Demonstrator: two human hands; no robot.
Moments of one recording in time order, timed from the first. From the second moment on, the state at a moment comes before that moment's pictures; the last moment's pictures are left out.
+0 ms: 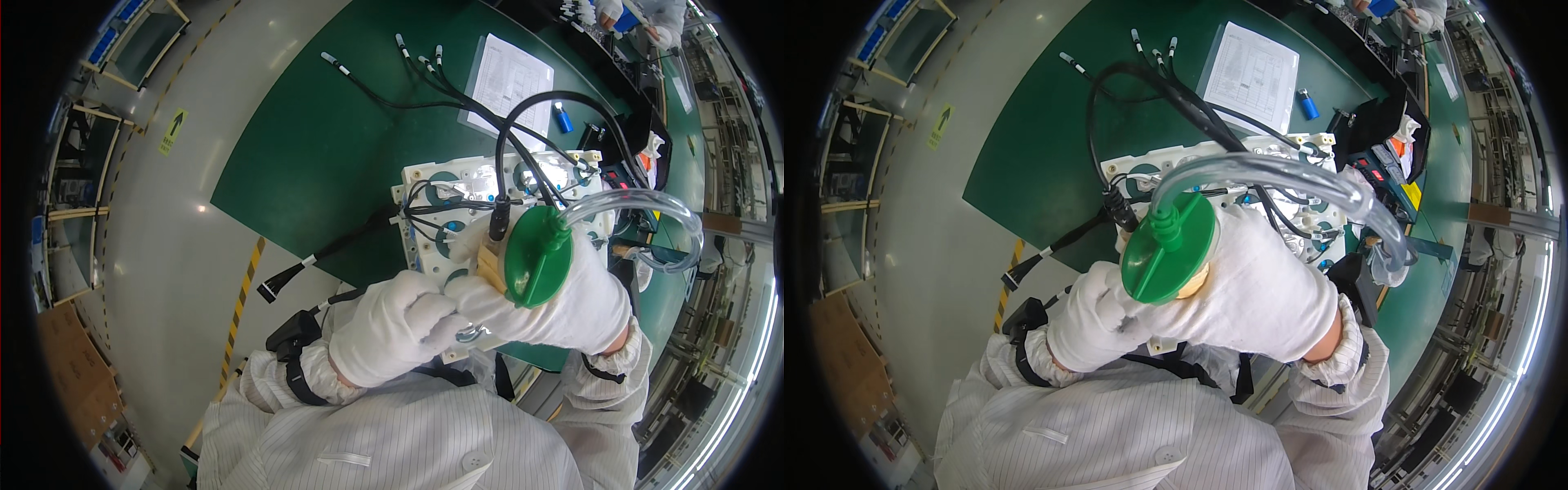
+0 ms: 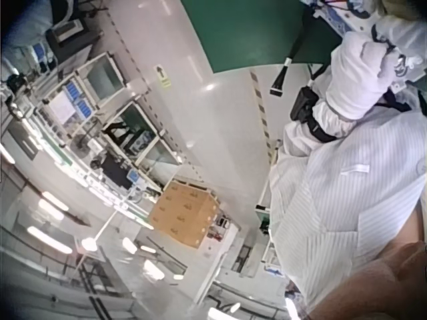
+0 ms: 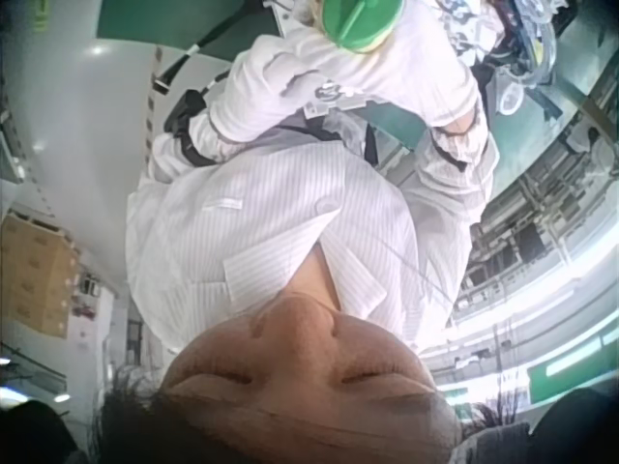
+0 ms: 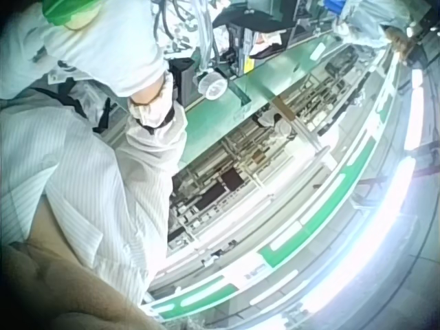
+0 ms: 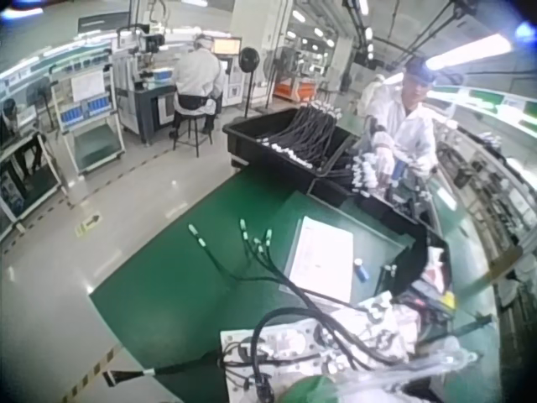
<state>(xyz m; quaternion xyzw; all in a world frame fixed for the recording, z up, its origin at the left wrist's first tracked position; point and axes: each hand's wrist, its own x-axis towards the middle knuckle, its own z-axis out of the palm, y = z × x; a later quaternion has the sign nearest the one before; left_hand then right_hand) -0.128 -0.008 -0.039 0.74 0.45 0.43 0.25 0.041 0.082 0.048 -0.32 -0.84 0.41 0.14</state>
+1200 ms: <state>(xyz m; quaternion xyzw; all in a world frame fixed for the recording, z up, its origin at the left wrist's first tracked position) -0.106 0.147 0.053 0.92 0.32 0.19 -0.10 0.386 0.054 0.068 -0.72 -0.38 -0.02 0.58</state>
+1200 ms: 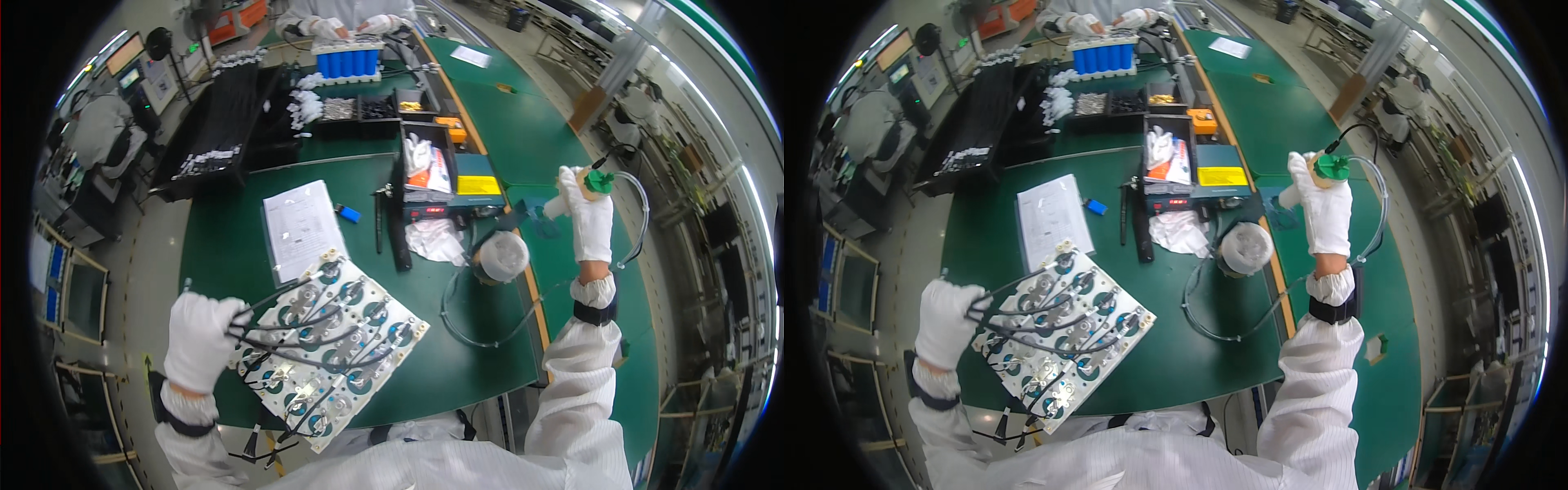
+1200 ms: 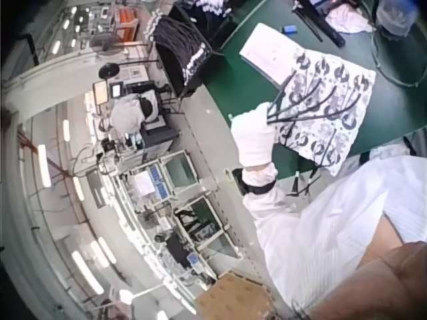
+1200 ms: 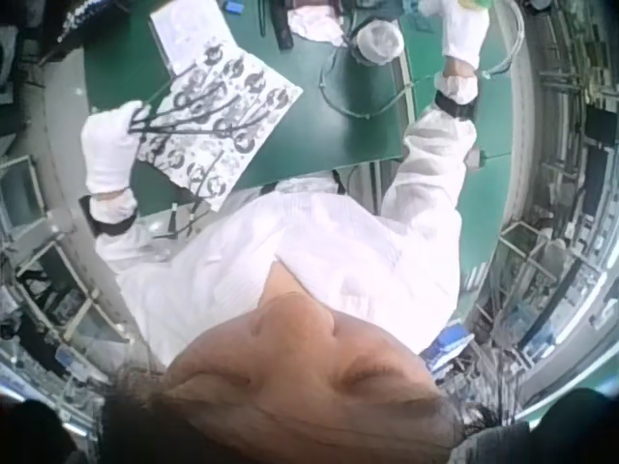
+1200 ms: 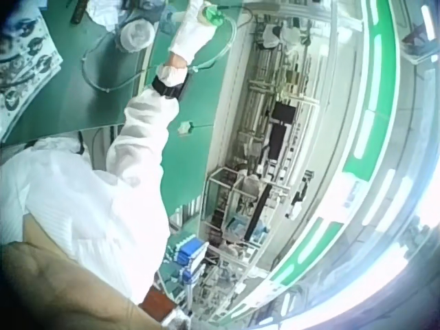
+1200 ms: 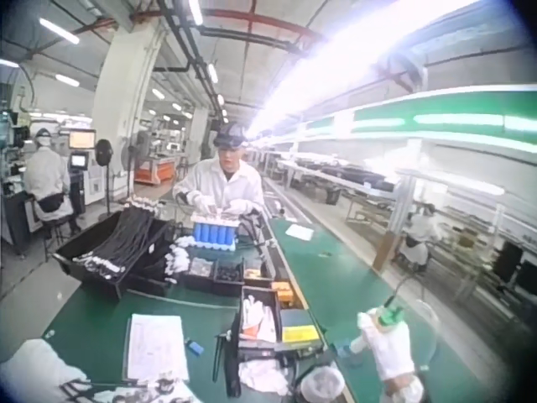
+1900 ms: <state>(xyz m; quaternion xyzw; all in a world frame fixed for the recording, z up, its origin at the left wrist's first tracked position) -0.153 -0.040 0.006 0.49 0.55 0.15 0.67 0.199 0.009 -0.080 -0.48 -0.52 0.52 0.48</state>
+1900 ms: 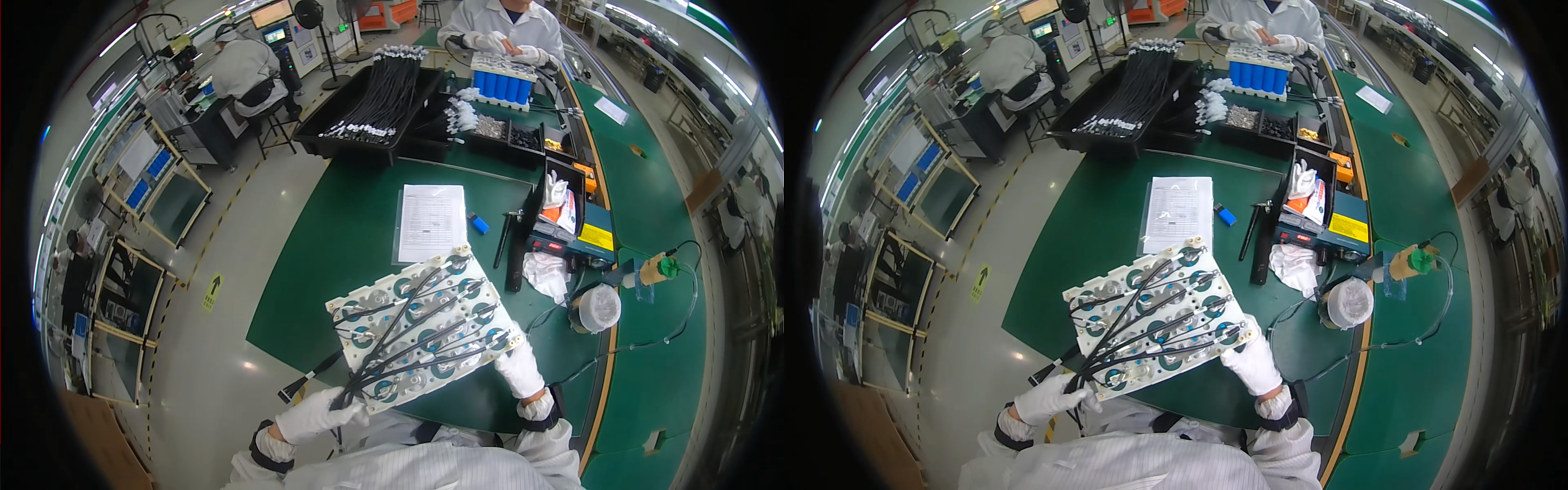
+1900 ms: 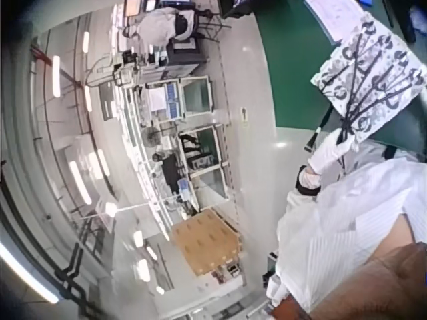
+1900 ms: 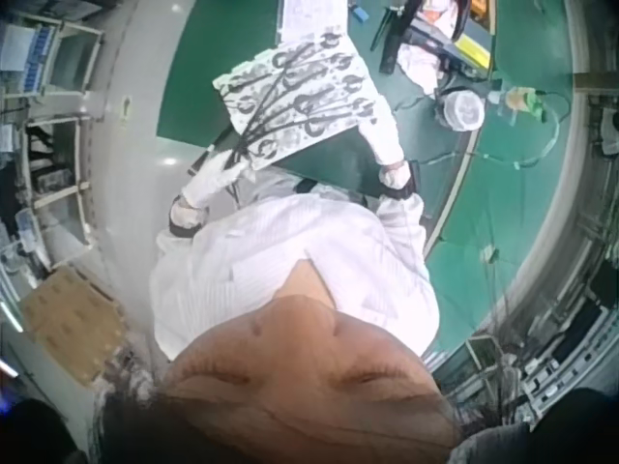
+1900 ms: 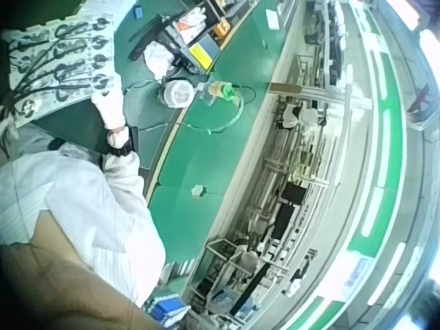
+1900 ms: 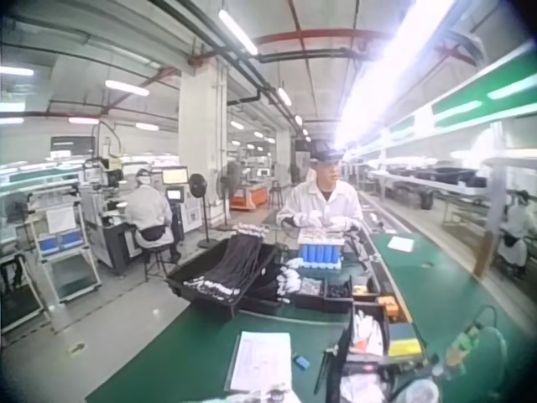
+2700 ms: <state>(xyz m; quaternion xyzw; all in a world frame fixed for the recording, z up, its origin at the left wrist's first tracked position) -0.140 -0.088 -0.103 0.12 0.39 0.43 0.80 0.138 -0.124 -0.101 -0.51 -0.34 0.41 0.67</state>
